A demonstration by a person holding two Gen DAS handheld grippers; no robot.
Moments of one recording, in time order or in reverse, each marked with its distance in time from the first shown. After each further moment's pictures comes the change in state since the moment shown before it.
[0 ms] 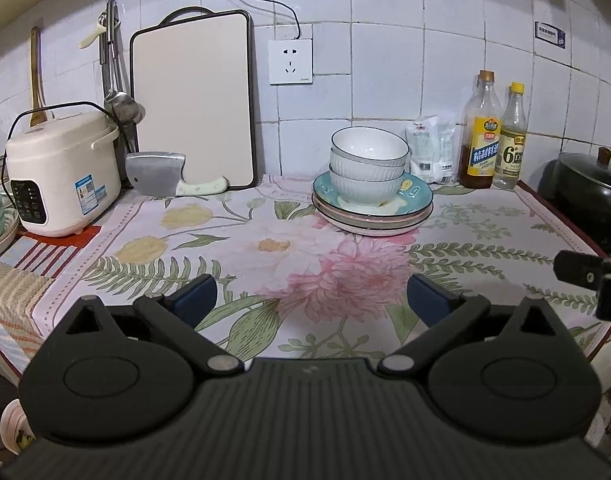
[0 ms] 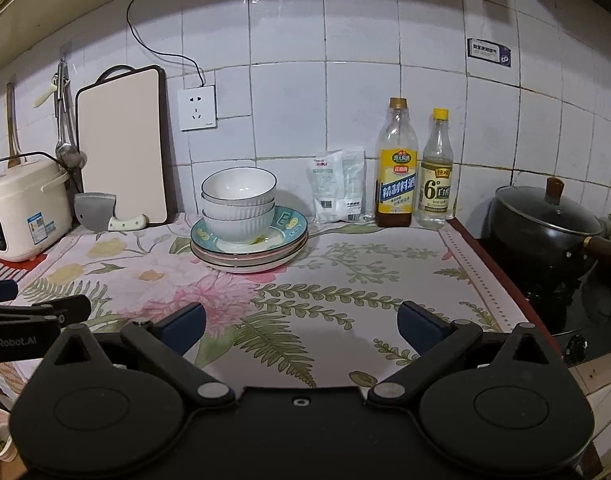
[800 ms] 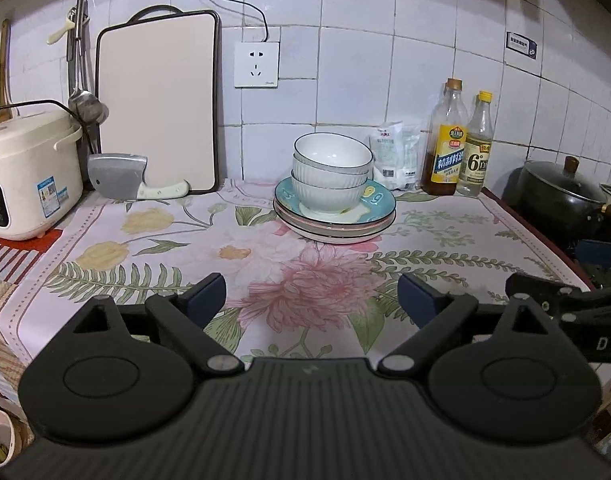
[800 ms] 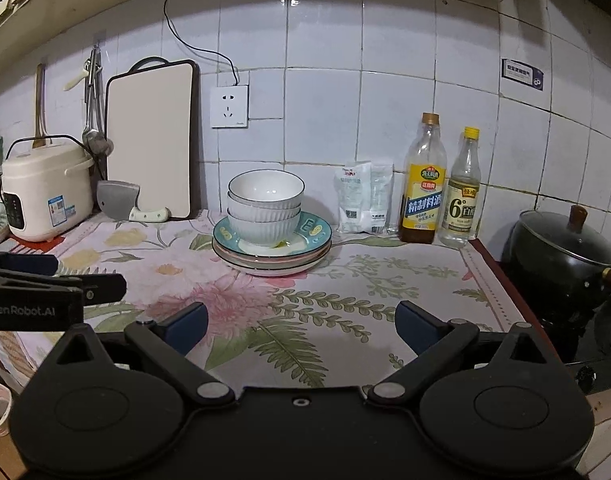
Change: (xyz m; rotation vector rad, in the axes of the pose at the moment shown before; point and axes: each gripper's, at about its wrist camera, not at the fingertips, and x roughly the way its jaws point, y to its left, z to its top) left arm 0.001 -0.004 0.006 -0.010 -0.013 -0.121; right arm 0.002 0.008 -0.001 -0.089 -0.017 0.063
